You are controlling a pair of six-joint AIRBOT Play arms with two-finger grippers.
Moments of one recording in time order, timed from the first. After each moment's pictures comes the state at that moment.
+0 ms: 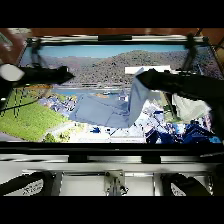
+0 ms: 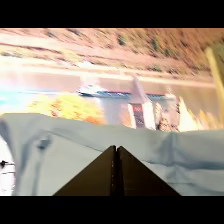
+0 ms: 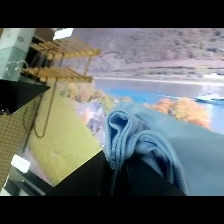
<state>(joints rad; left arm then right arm) -0.05 -1.25 1.33 0.98 -0.90 -1.50 0.25 -1.05 1.15 2.42 -0.77 -1.71</state>
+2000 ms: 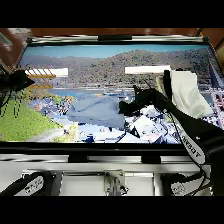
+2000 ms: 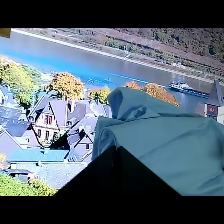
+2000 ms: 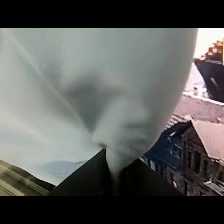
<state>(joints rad) 0.22 -1.10 1.31 1.08 -1.14 -1.44 0.32 -1.68 1.20 2.29 -0.95 -1.54</state>
